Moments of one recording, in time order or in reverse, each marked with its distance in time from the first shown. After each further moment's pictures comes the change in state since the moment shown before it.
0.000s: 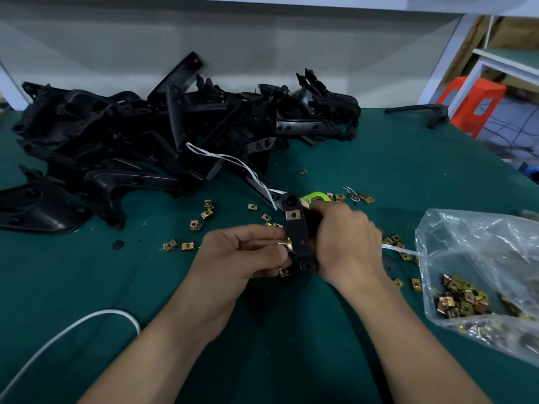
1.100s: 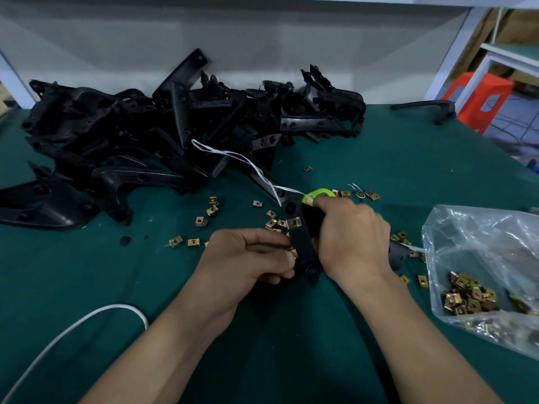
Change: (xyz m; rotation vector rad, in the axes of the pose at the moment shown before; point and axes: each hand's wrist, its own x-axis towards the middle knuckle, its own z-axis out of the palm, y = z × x) left_hand -0.002 0.001 -0.001 0.128 0.012 -0.065; right_hand -0.002 -0.004 -0.001 -0.116 0.095 -0.017
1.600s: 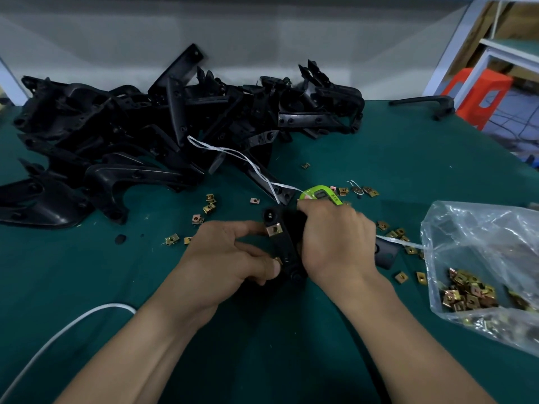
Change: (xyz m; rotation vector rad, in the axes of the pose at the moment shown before) left_hand 0.001 0.007 -0.014 0.155 -0.067 -0.007; right_hand -0.007 -0.015 0.000 -0.102 -0.024 -0.082
